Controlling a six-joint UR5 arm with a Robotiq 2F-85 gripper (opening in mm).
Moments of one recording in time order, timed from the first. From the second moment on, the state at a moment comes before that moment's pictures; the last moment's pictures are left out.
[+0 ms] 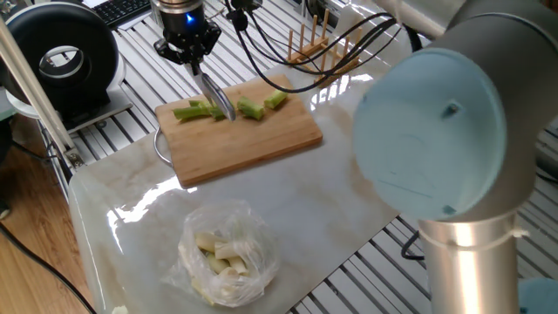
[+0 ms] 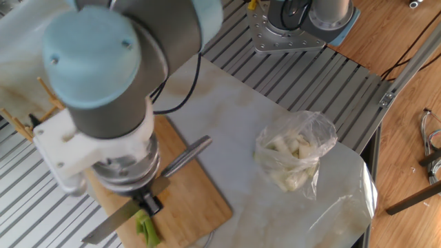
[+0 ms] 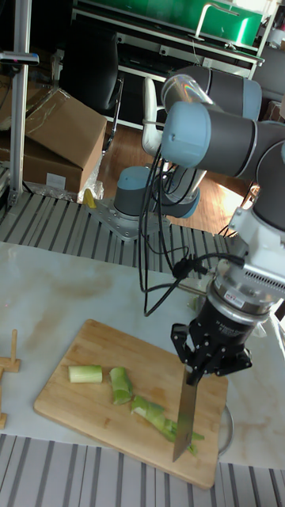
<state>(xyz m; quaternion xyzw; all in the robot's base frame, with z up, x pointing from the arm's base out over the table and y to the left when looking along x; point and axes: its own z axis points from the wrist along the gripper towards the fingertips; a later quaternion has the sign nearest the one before) 0.729 0.111 0.147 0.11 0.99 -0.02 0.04</state>
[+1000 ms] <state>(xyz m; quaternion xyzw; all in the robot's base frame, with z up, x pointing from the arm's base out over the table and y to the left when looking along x) 0.758 0.091 0.099 0.17 0.98 -0.01 0.03</state>
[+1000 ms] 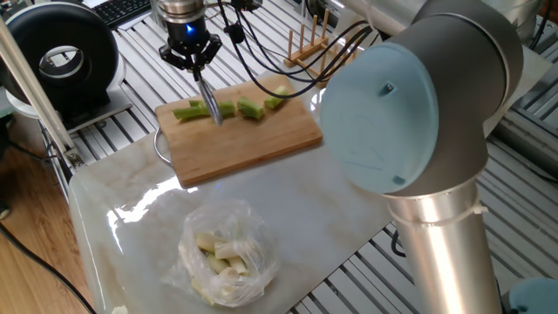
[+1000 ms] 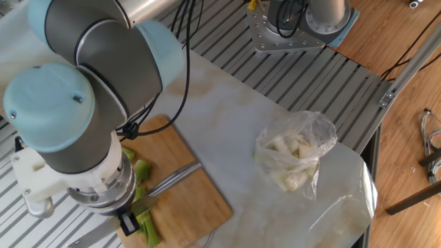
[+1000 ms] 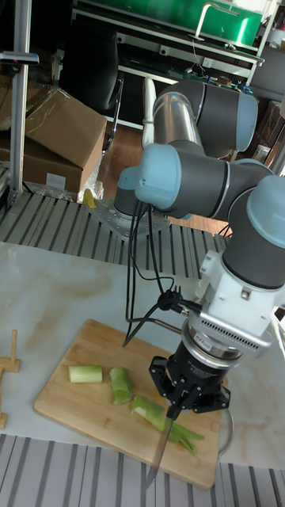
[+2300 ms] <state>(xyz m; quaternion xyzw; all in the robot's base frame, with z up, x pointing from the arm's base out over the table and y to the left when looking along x) 0.759 0.096 0.078 0.19 0.98 -0.01 0.03</state>
